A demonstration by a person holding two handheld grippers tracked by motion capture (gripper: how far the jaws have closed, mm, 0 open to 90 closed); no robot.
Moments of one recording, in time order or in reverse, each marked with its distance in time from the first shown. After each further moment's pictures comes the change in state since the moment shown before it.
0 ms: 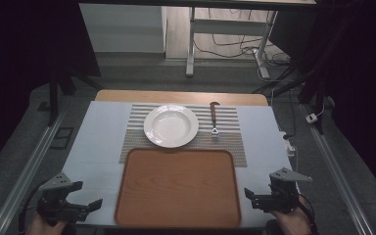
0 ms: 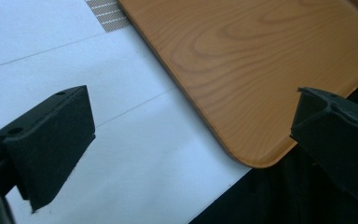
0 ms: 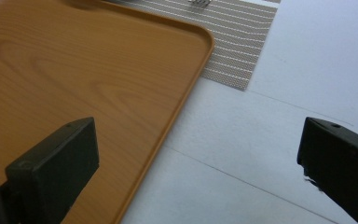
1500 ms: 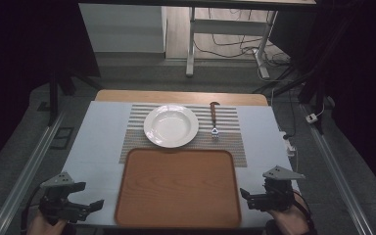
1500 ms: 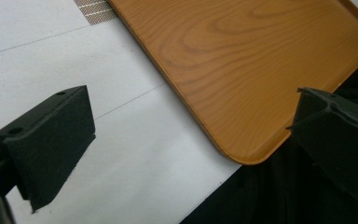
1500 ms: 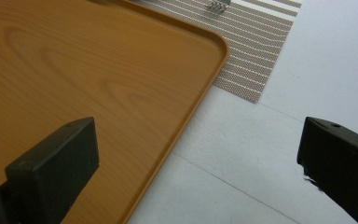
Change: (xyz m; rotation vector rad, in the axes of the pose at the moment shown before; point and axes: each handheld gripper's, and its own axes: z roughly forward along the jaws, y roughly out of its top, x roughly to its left) left arm 0.005 0.002 0.004 0.020 -0.063 -0.025; right arm 0.011 0.008 0.005 0.013 0.003 -0.111
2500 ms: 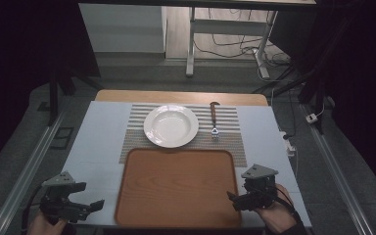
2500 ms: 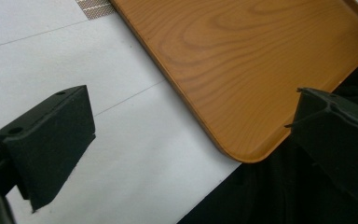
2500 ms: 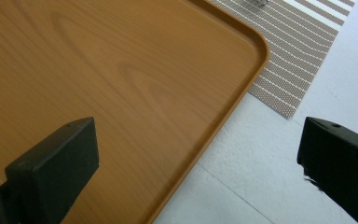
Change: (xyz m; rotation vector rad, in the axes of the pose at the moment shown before) left arm 0.001 0.001 0.002 0.017 -0.006 -0.005; right arm 0.029 0.016 0.026 0.109 0.010 -0.177
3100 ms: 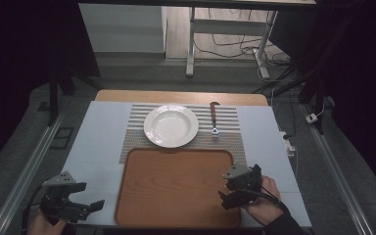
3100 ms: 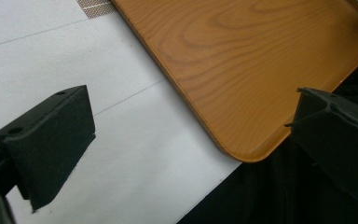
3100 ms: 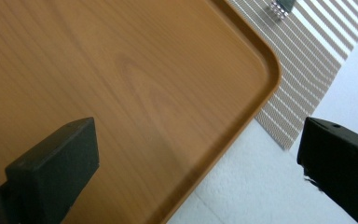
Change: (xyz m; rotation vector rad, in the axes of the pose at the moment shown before) left arm 0.000 0.000 0.000 0.004 0.001 0.000; right arm 0.022 0.021 0.027 0.084 -0.078 -0.234
